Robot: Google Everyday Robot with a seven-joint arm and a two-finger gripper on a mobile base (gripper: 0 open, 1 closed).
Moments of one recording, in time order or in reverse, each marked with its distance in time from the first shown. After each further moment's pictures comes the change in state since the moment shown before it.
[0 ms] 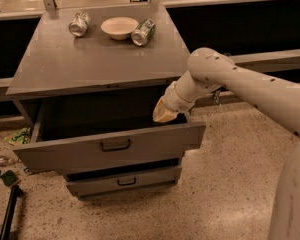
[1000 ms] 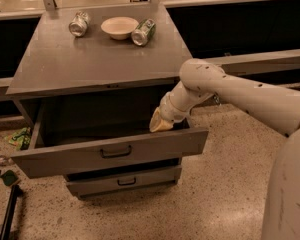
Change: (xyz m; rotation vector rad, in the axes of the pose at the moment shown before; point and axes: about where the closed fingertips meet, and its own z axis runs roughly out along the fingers) arm 0.002 0.024 0.033 -0.075 0.016 0.002
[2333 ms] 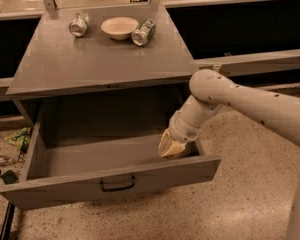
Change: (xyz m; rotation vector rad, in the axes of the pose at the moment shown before) arm 0.009 0.103 -0.010 -0.255 -0.040 0.055
